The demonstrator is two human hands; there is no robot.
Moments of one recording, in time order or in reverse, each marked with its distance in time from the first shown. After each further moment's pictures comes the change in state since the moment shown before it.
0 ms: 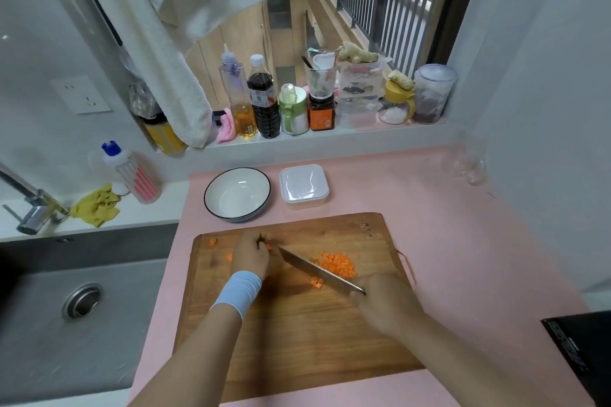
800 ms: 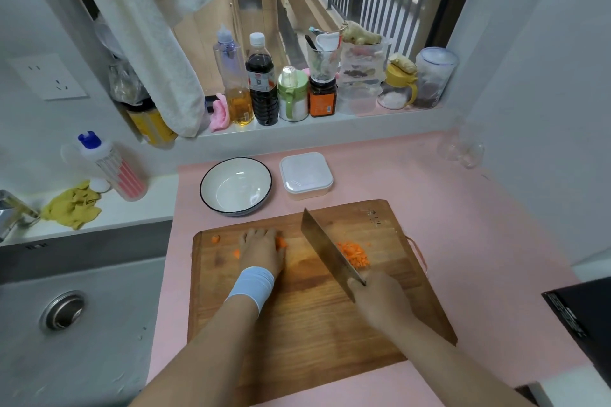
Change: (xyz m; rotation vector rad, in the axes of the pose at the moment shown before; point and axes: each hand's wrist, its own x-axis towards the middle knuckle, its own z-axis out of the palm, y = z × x) left_hand 0.030 -0.033 0.002 0.790 -0.130 0.364; right_hand 0.001 -0.059 0.033 0.341 0.100 0.308
